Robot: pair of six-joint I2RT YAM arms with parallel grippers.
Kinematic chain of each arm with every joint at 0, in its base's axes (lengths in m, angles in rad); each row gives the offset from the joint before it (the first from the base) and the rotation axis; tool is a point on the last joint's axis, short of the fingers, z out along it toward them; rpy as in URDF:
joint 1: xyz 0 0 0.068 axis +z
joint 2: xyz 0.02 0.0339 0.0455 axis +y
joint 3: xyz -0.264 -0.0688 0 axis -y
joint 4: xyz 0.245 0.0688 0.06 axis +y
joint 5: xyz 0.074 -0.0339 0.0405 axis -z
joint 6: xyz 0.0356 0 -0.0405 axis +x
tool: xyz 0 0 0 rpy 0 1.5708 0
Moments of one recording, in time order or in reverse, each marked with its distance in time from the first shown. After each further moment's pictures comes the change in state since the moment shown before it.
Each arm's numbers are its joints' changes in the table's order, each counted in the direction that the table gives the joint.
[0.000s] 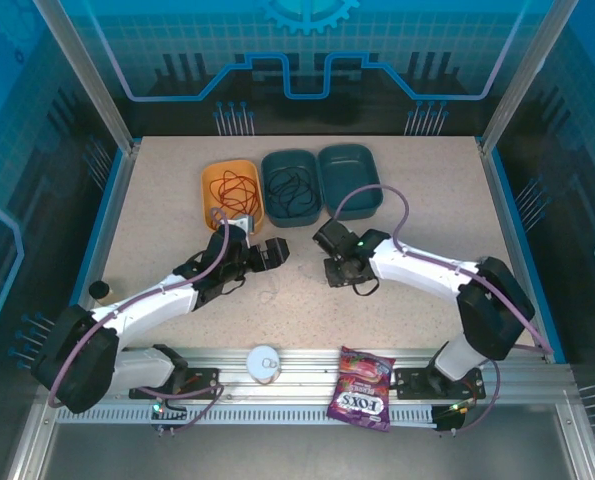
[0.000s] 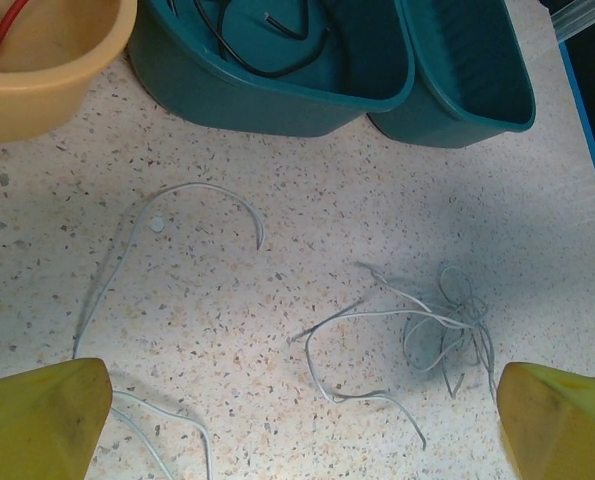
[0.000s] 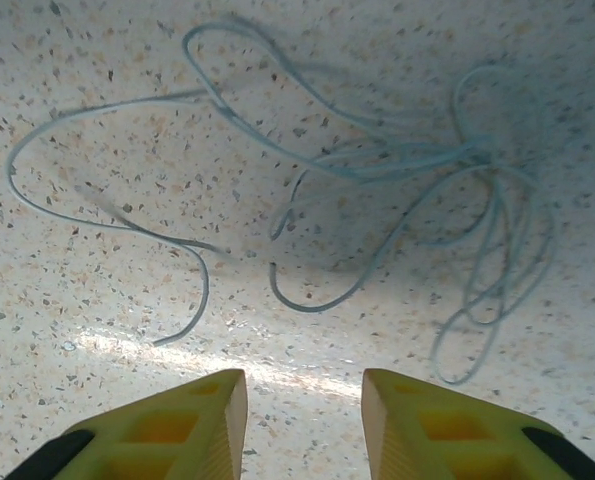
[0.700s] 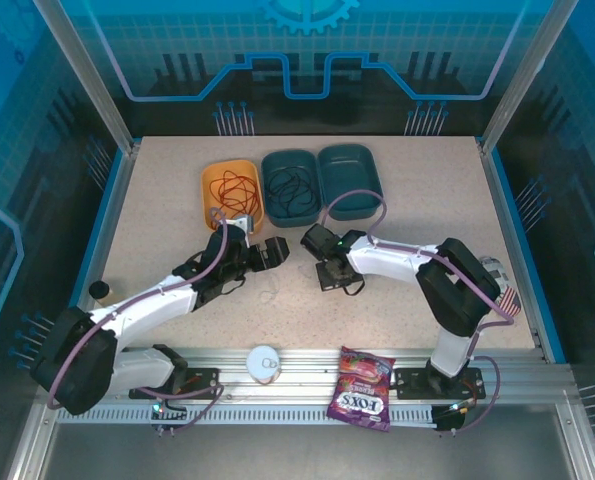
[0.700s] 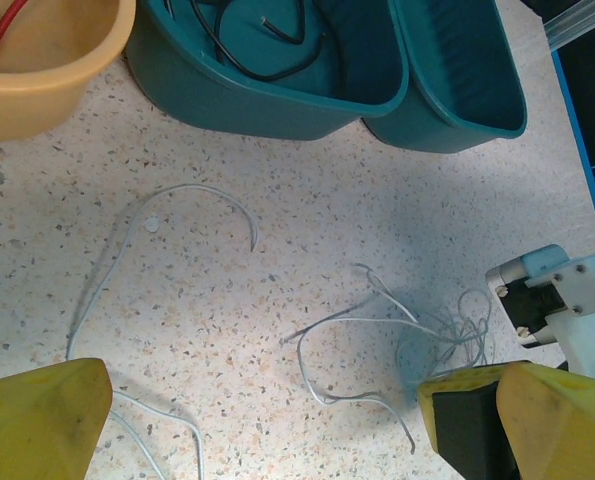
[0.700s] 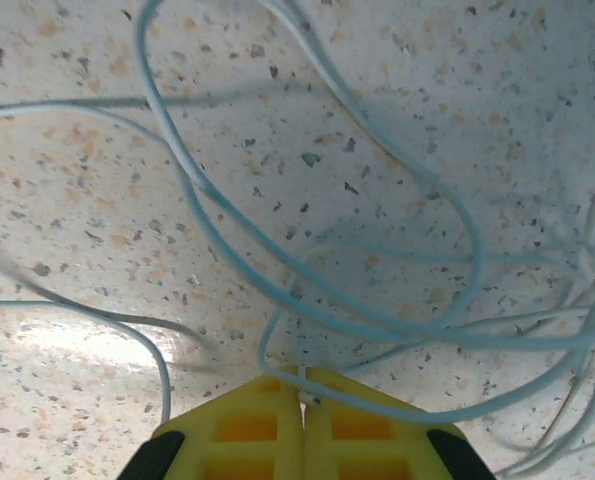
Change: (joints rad) left arm -0.001 -0.015 0.000 0.000 0.000 -0.014; right arm 0.002 0.187 0.050 -0.046 0.043 -0.027
